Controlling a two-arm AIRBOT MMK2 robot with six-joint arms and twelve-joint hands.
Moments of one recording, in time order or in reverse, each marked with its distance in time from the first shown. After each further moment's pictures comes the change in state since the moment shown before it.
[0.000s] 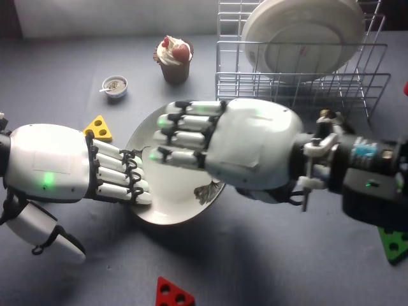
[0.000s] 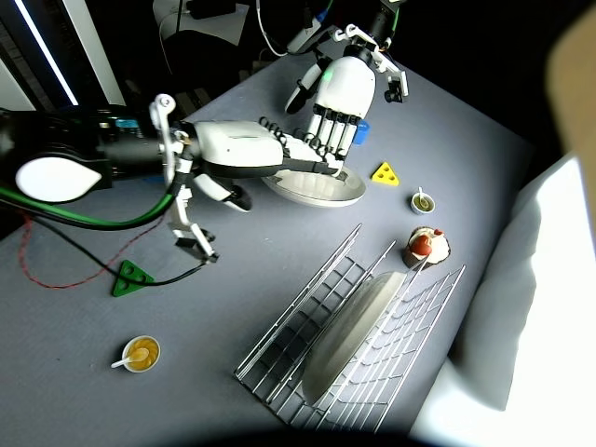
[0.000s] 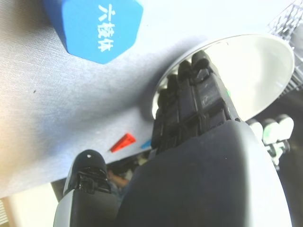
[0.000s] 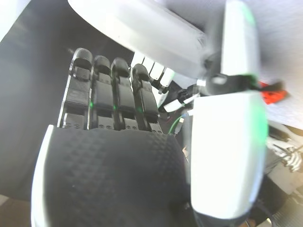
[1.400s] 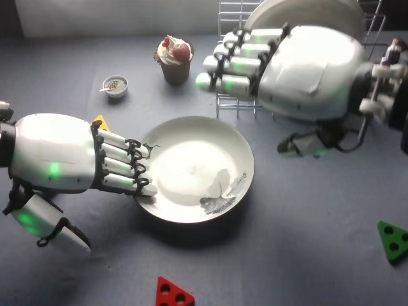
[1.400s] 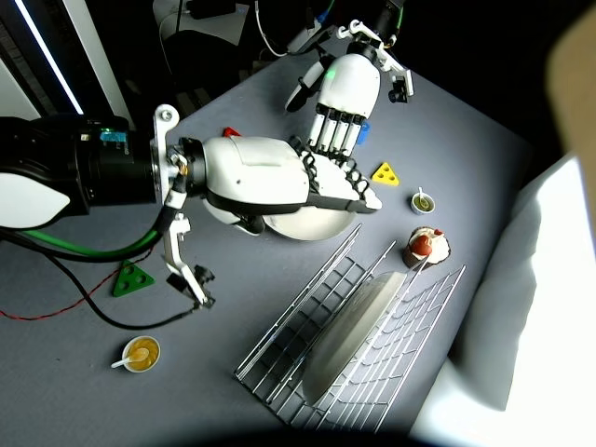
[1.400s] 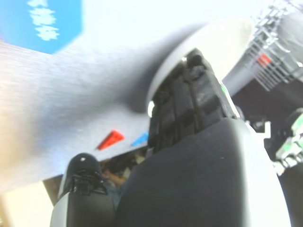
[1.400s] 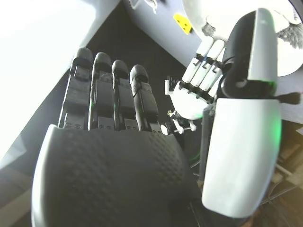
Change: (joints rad) left arm -0.061 0.000 0.001 -0.031 -0.004 0.013; right arm 0.094 0.145 0.011 0.024 -0.050 0.139
